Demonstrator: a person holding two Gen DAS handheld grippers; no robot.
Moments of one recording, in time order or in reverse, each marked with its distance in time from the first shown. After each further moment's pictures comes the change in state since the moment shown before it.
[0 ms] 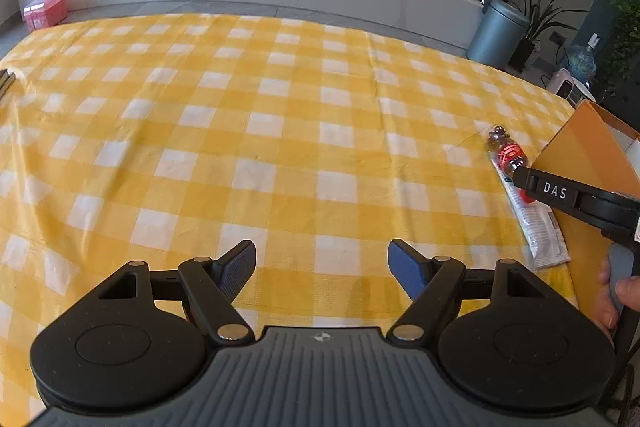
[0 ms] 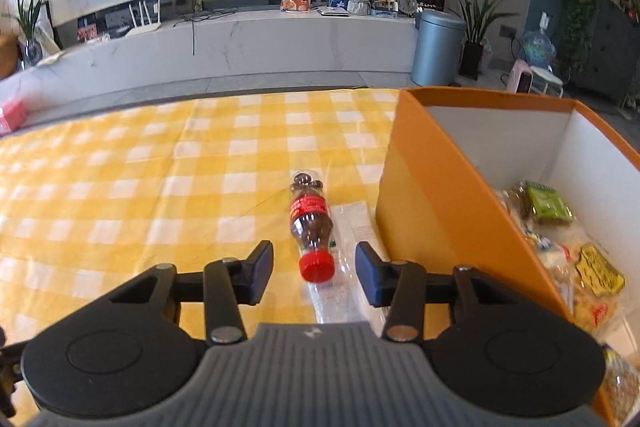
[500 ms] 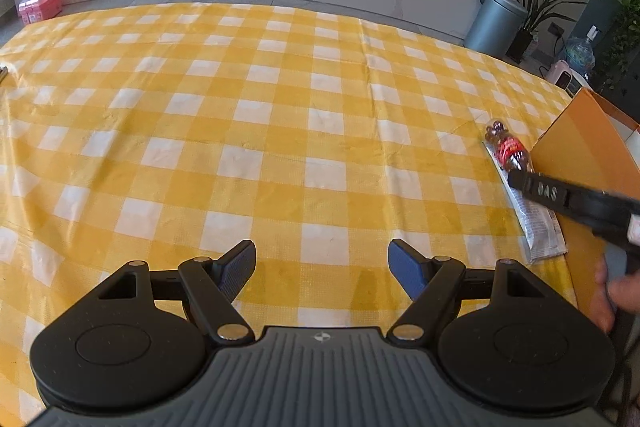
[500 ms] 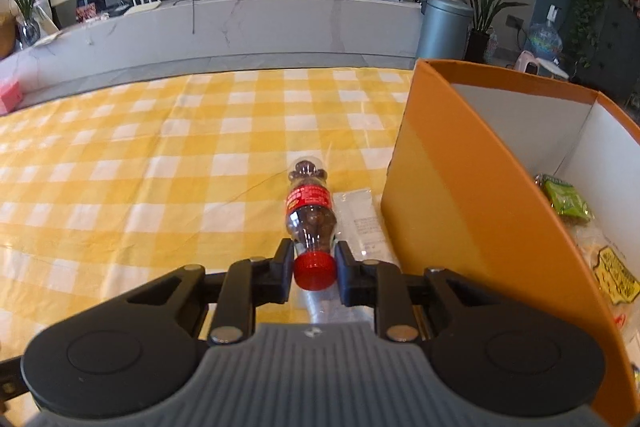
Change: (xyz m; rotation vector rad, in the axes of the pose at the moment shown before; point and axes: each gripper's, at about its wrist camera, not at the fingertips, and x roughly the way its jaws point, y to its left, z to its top) left arm 0.001 -0.008 -0.001 0.012 0.022 0.001; right arm 0.007 0.000 -0.003 -0.003 0.051 0.031
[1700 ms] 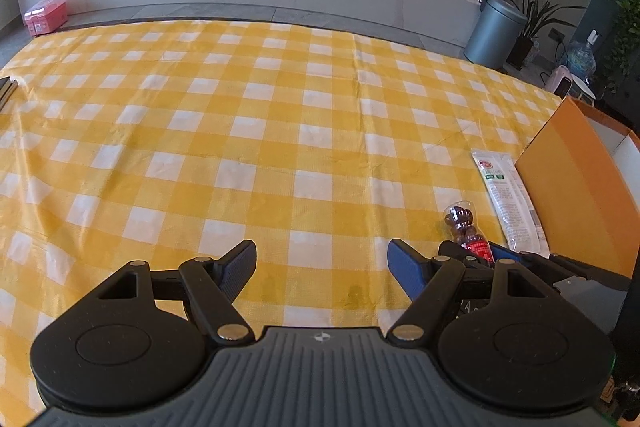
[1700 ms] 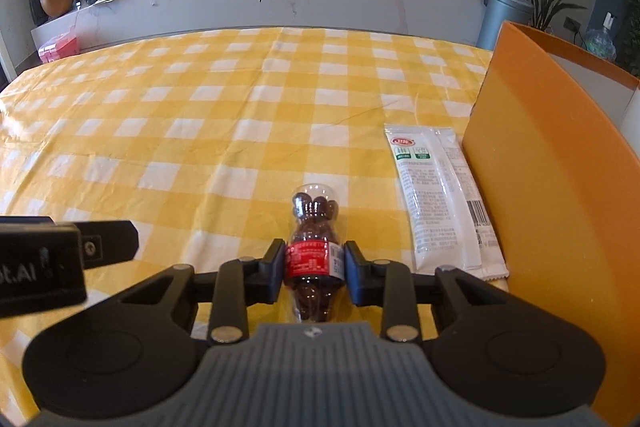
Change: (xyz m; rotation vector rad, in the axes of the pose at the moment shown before) left arm -0.019 -0.013 0.003 0.002 -0.031 0.017; right arm -0.020 0.034 -0.043 -0.092 0.064 0.135
